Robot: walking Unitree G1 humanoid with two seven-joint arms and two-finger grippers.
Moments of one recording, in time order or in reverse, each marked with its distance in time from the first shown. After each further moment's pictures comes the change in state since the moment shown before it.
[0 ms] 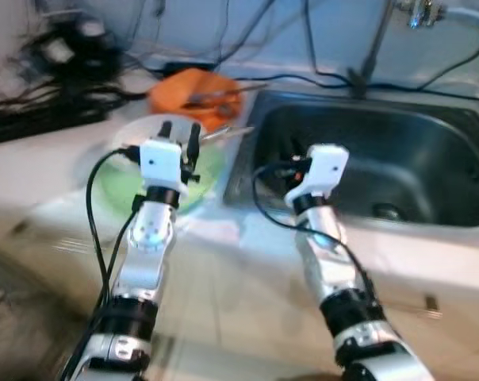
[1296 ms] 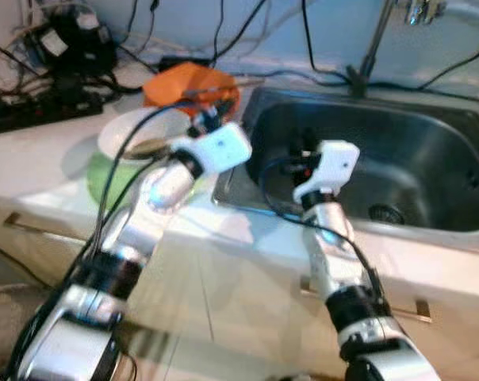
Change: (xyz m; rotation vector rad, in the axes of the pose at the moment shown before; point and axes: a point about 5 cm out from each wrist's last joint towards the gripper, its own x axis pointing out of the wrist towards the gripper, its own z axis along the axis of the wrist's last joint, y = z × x) left arm 0.042 -0.023 0.043 0.669 -0.045 -0.507; right arm 0.001 -0.011 0.001 -0.021 -0.002 -0.022
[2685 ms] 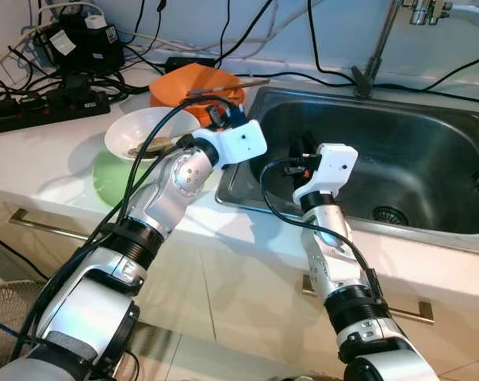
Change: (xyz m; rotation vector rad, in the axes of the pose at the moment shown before) left arm 0.032 -0.011 -0.014 0.142 0.151 -0.075; right arm -0.001 0.000 -0.003 0.005 0.014 -0.016
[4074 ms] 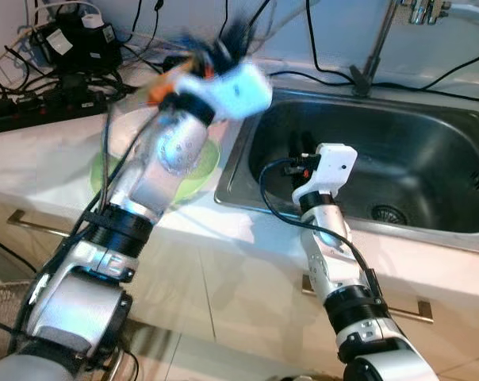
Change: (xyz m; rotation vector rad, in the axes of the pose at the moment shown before) left arm -0.024 0.079 0.069 -0.049 -0.442 0.524; right arm 0.000 0.000 0.000 -0.003 0.000 -0.007
